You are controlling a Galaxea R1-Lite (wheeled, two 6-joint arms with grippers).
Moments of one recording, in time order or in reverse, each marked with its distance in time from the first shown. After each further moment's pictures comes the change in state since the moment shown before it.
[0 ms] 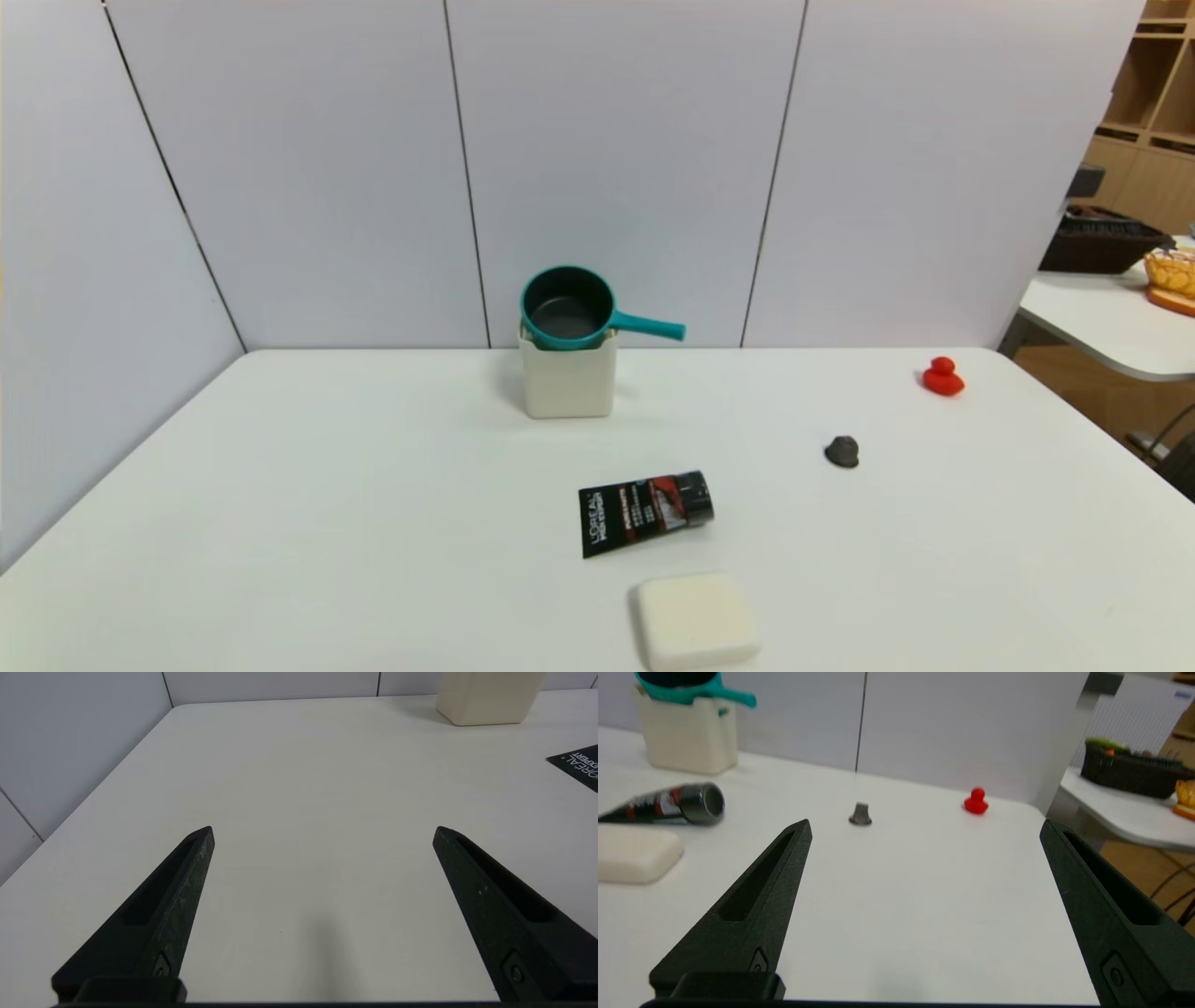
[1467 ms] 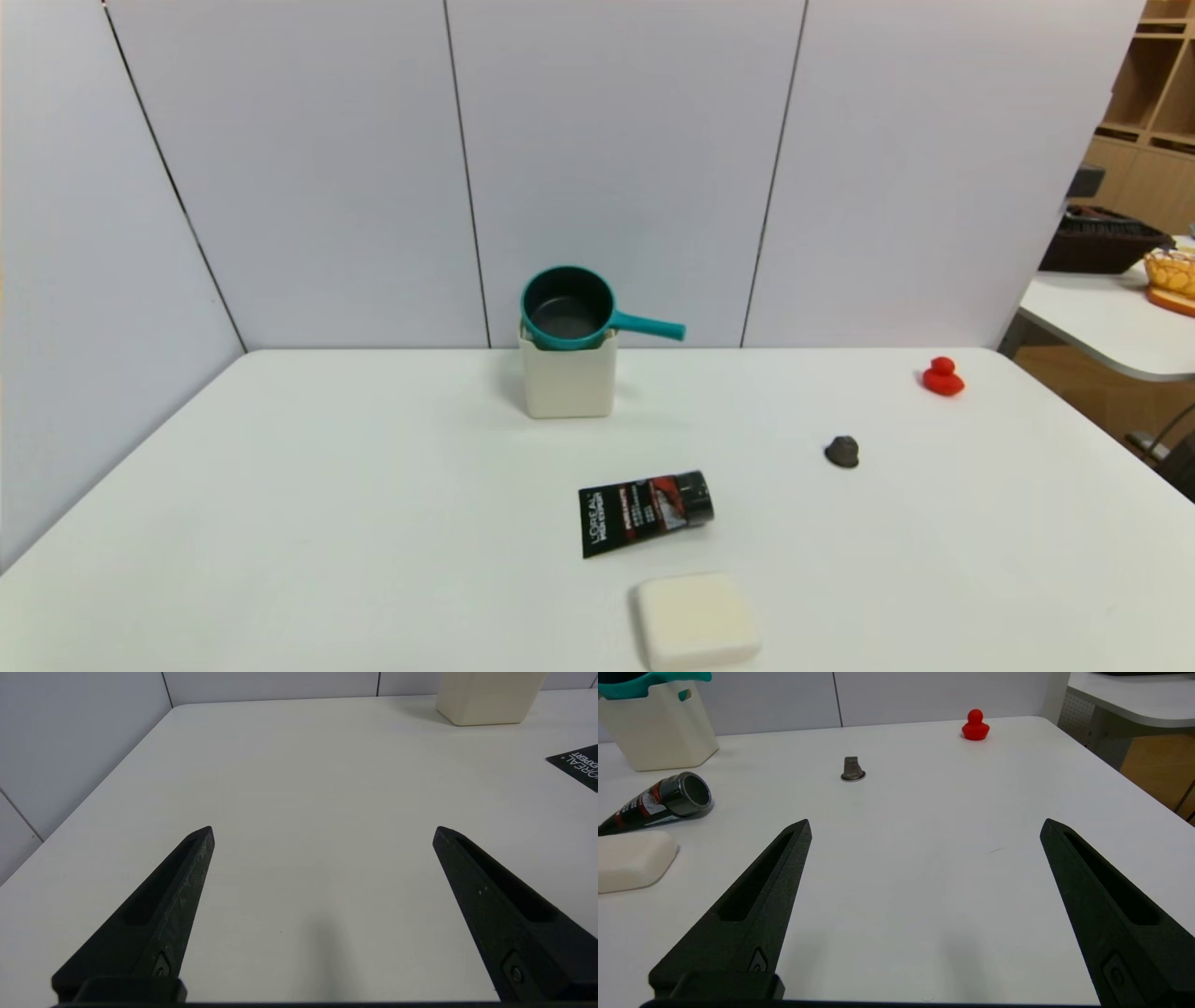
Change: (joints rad) left arm 0.000 0.000 0.000 0.000 0.000 0.000; right arm 0.001 -0.001 0.008 0.106 -0.084 0.213
